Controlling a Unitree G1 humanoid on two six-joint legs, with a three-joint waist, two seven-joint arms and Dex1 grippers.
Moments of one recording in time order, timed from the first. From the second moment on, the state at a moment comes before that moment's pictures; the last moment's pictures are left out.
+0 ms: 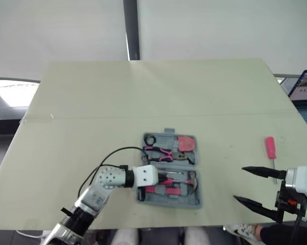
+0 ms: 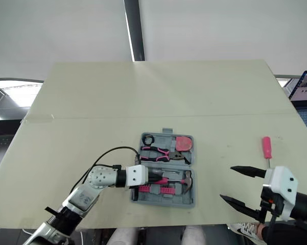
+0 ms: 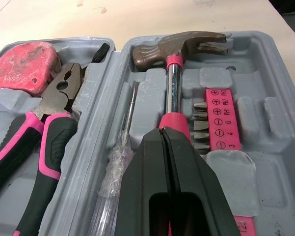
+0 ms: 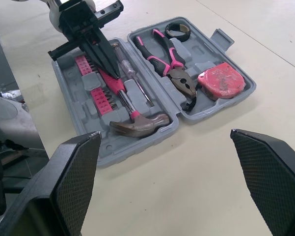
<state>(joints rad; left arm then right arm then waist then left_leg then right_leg) -0.23 0.42 -0.41 0.01 0.08 -0.07 -0.85 0.52 -0.81 -0.60 -0.54 0.57 0.24 1.16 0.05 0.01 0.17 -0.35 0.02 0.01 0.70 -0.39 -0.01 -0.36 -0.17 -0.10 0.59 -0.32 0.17</state>
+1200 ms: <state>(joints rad) -0.26 0.39 -0.47 0.11 0.08 -0.07 -0.85 0.52 -0.81 -0.64 -0.55 0.58 0.26 1.16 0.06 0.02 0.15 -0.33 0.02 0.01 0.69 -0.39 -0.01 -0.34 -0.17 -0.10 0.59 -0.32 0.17</state>
